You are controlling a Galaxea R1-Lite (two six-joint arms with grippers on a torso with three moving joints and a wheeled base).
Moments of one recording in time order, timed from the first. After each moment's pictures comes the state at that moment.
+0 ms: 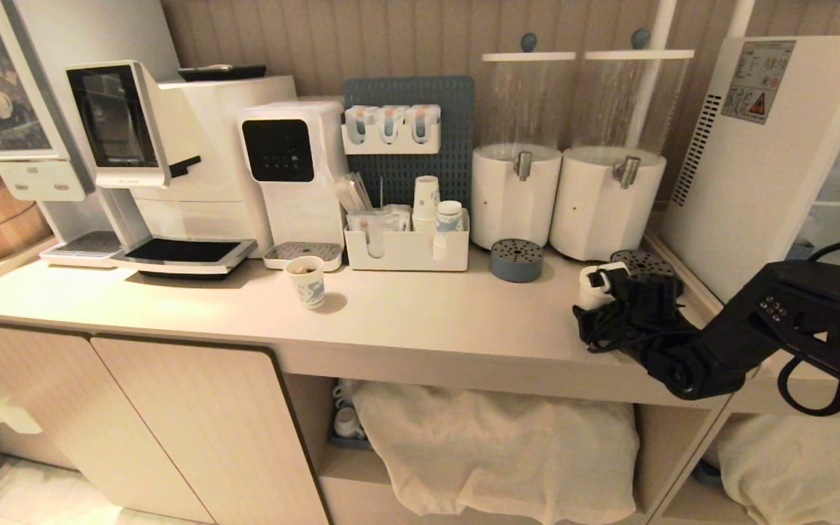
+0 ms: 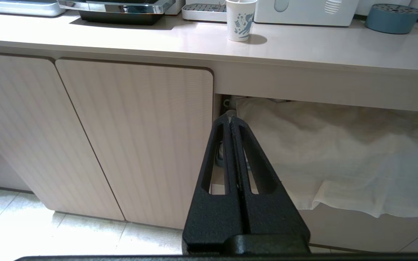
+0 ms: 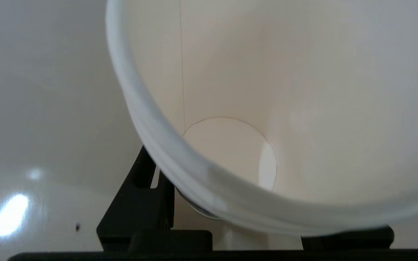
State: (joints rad) left arm 0.01 0.00 0.00 -0.01 0.00 -0.03; right arm 0.12 2.46 -1.10 -0.87 -0.14 -0.16
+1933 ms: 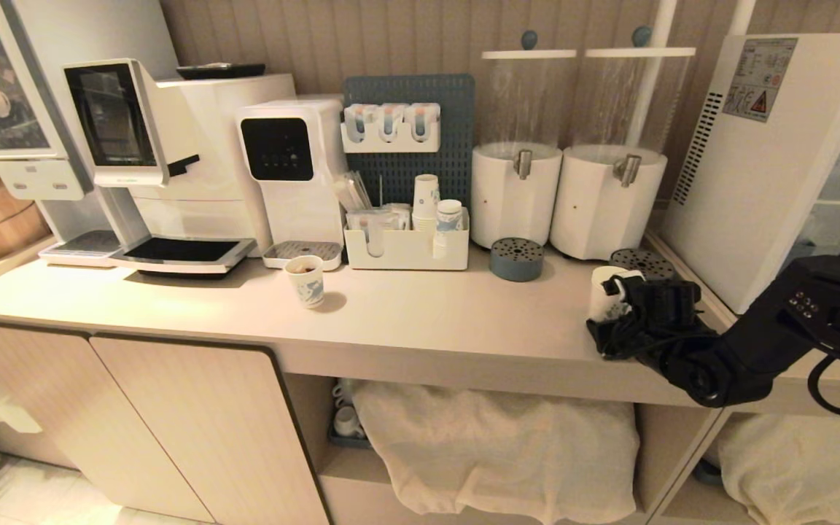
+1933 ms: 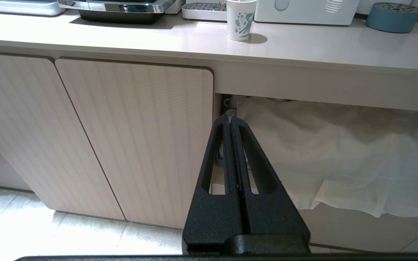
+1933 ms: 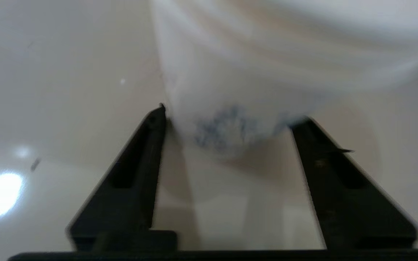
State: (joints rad) left arm 0.01 0.00 0.00 -0.01 0.00 -0.03; right arm 0.11 2.36 -0.98 -0.84 -0.18 -0.15
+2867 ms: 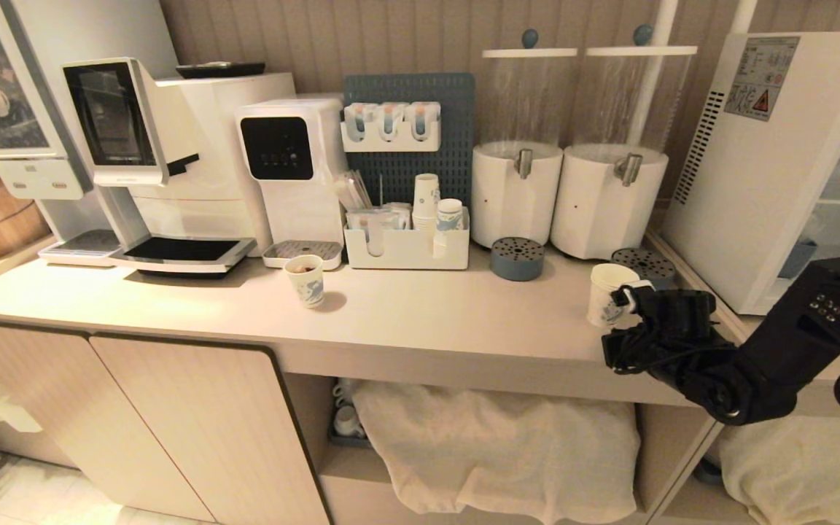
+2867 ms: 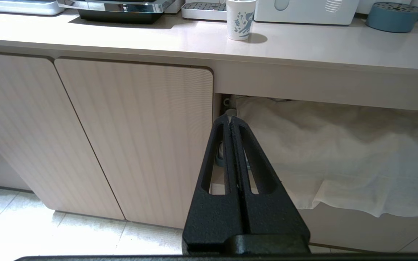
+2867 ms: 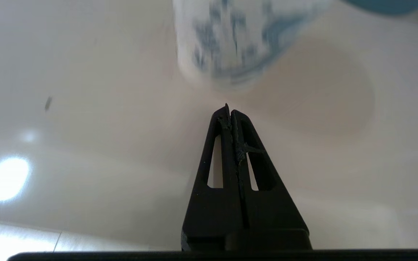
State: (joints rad) left arm 0.01 0.00 0.00 -0.01 0.00 -0.04; right arm 0.11 2.28 -0.84 -0.89 -0.17 -0.15
